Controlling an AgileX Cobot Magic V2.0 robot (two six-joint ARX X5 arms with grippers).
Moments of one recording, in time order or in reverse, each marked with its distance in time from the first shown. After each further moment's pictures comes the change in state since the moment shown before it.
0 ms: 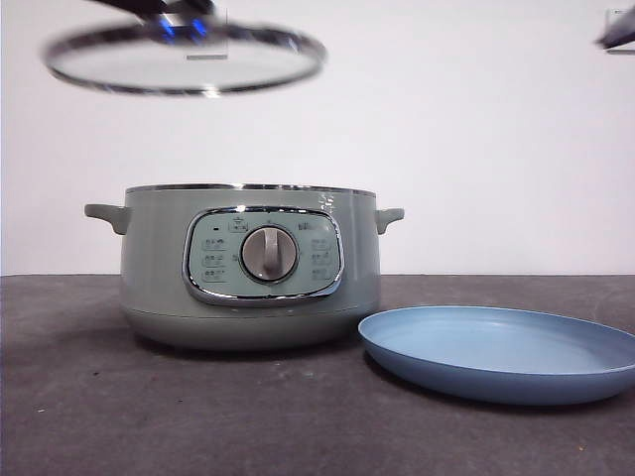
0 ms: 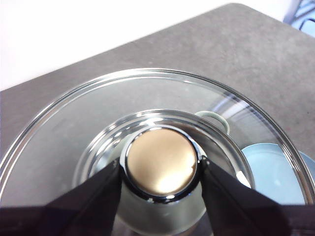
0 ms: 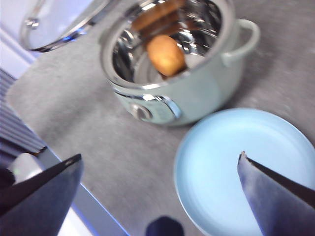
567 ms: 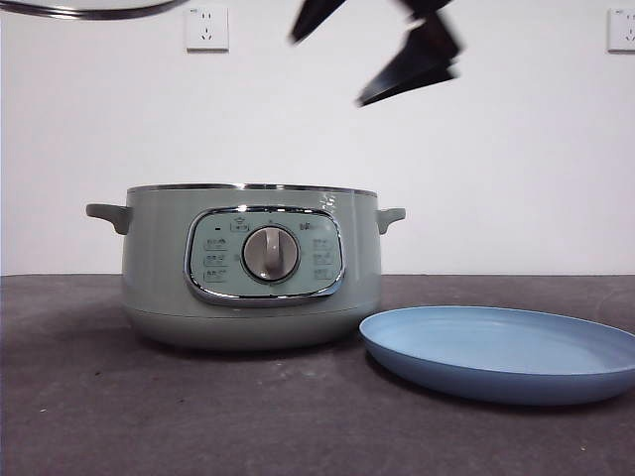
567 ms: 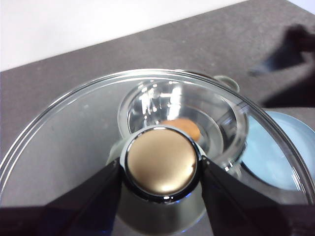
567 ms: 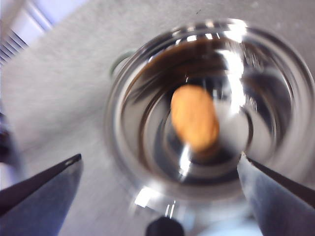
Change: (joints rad) left arm 0.082 -0.360 0.000 -0.402 -0.087 -0.007; right arm 0.327 0.723 0.535 0.136 0.183 -0.062
